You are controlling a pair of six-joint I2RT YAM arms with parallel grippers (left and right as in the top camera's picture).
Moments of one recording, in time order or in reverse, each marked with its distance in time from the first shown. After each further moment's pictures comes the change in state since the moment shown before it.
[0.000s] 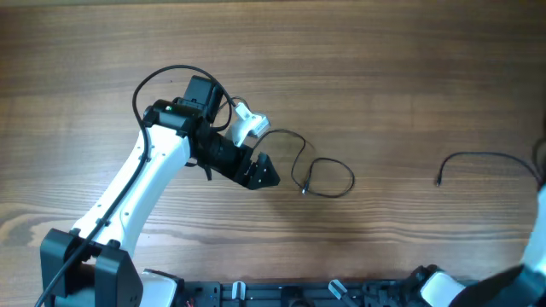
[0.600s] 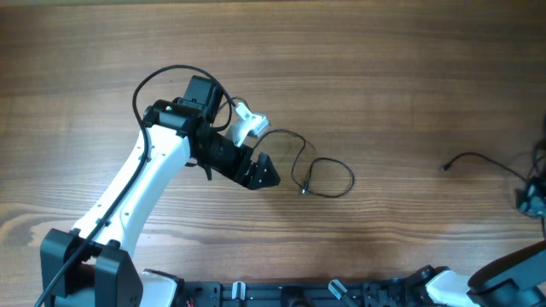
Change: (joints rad) left arm 0.000 0.000 0.000 0.003 0.000 0.000; right arm -0.240 0.169 0.008 -0.868 -0.518 0.130
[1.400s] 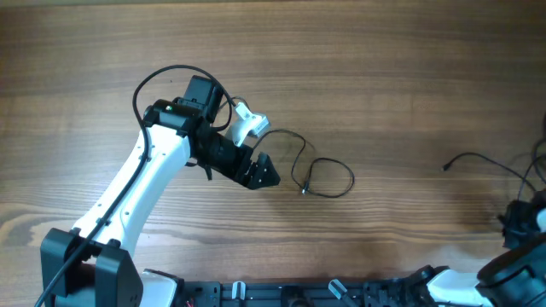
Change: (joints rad) left arm 0.000 0.002 0.000 0.000 0.000 0.000; right arm 0.003 0.057 -0.283 0.185 0.627 -0.016
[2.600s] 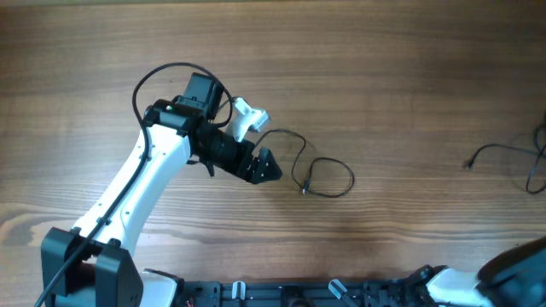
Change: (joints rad) left arm 0.000 0.002 -0.001 0.061 -0.001 -0.053; right arm 0.056 -0.031 0.494 0.466 -0.731 -0.260
